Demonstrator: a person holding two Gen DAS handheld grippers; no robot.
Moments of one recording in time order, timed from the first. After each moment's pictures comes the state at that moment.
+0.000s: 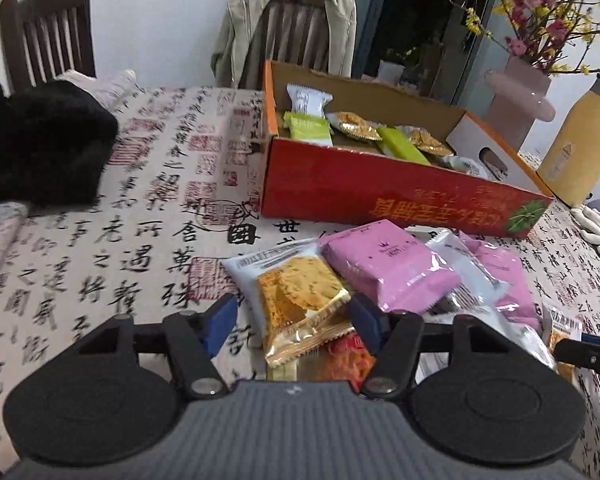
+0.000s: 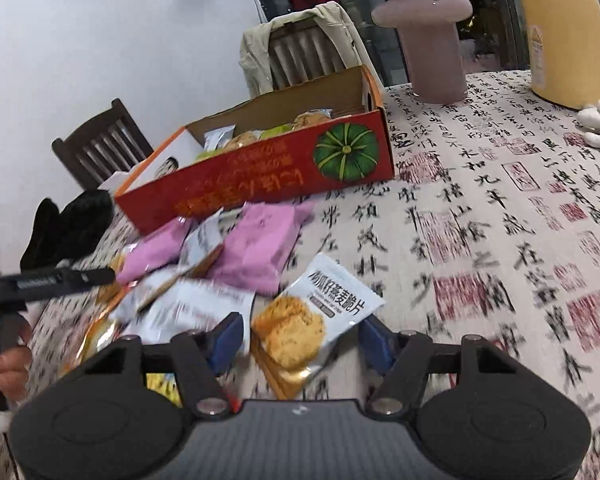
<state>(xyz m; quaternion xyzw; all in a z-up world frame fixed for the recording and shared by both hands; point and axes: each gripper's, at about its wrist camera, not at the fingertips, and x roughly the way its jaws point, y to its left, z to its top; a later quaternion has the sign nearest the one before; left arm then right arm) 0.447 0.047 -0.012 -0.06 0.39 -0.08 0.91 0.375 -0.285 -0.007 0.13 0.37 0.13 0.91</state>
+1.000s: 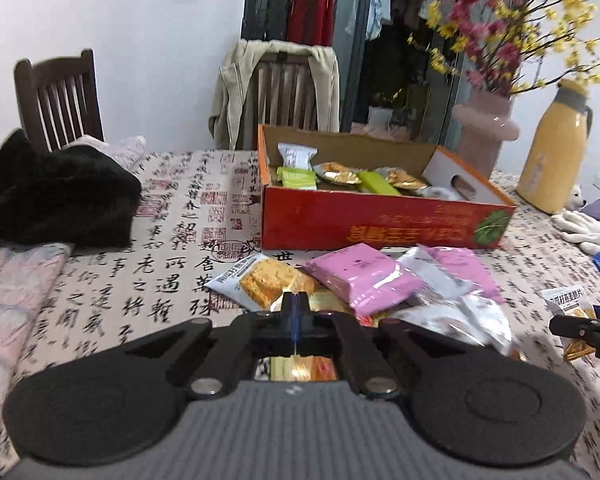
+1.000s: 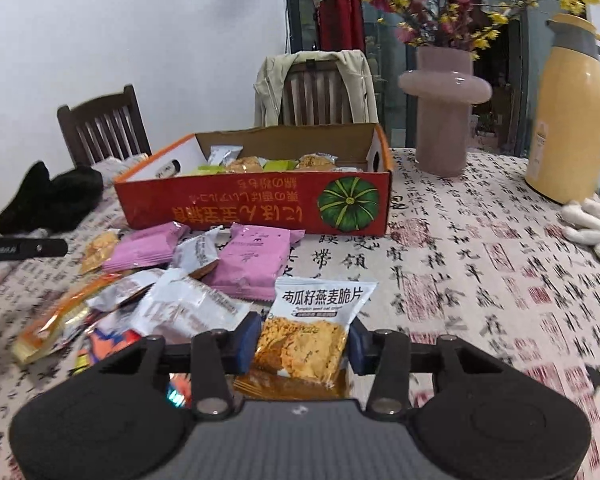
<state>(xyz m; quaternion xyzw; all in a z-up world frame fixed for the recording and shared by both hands) 0.366 0.046 0.022 -0.02 0.29 -0.08 0.95 0.335 -0.276 0.013 0.02 0.31 0.10 0.94</state>
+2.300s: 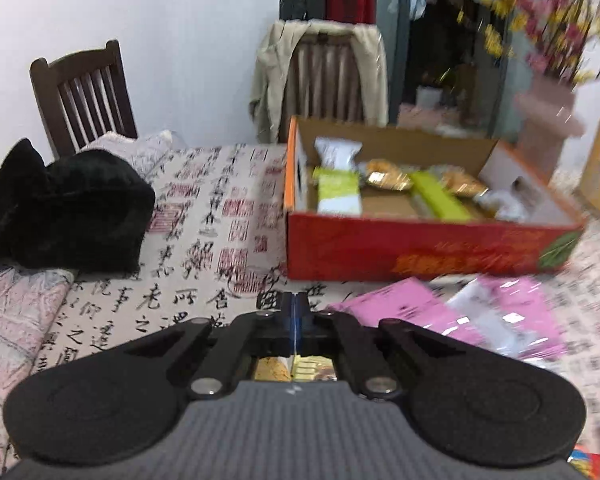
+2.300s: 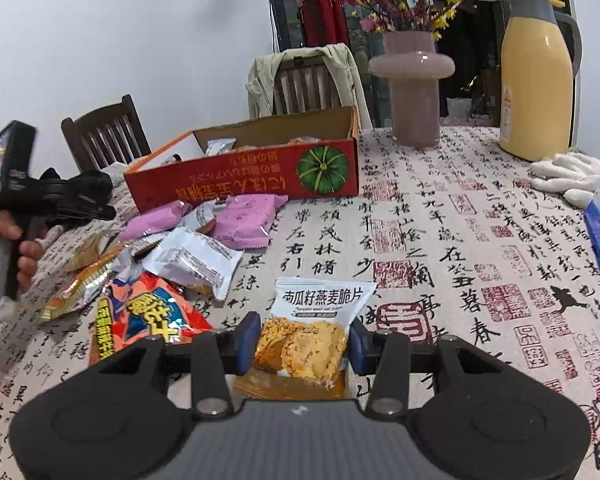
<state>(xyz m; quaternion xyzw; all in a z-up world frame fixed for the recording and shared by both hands) 0.437 0.028 0.026 -0.01 0.33 -0.01 0.95 0.285 -0.306 0.006 0.05 0.31 0.10 0.94</state>
